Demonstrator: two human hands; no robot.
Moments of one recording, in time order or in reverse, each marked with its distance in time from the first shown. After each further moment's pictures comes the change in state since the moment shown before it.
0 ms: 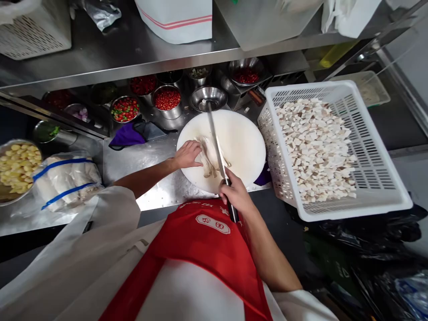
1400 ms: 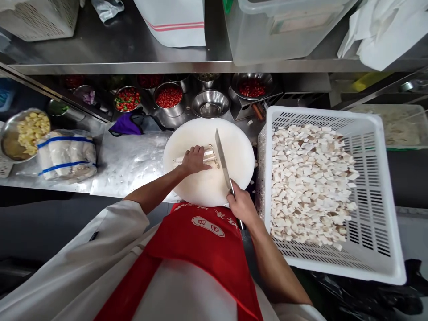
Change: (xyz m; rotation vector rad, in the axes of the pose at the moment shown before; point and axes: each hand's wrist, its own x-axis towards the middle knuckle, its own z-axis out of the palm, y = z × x) left_hand 0.102 0.085 0.022 -0.052 -0.089 -0.755; right_hand 0.040 0.018 -0.152 -0.826 -0.110 -0.108
